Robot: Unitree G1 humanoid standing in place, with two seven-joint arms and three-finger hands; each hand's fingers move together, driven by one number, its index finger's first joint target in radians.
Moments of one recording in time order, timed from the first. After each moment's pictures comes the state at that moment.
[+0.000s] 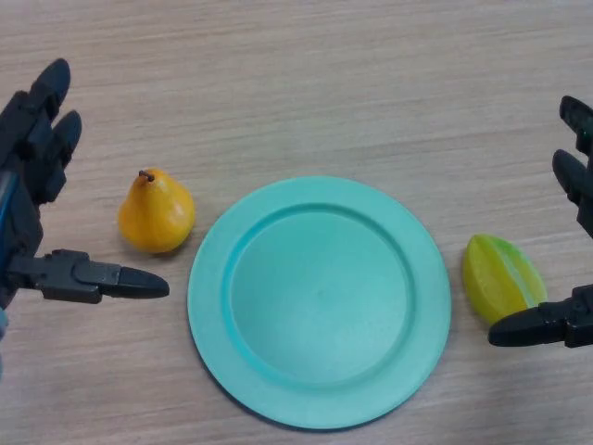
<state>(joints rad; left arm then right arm) -0.08 0.31 0.25 -0.33 -0.17 0.21 -0.23 0.01 -0.26 -0.18 -0.73 0.06 0.65 0.26</state>
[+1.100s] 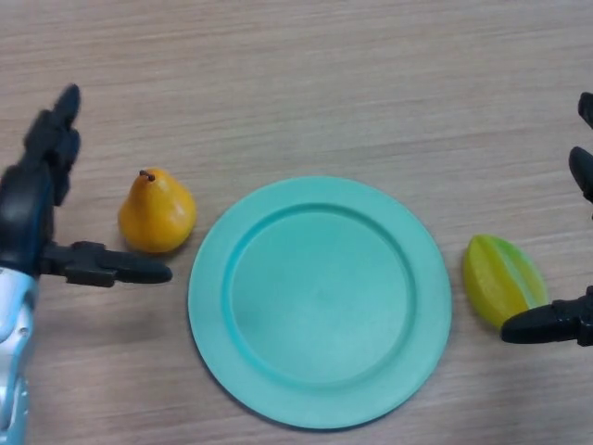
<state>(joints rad) -0.28 0.35 0.13 0.29 -0.03 -0.10 -0.11 0.02 -0.26 -0.22 -0.73 0.07 0.63 0.26</state>
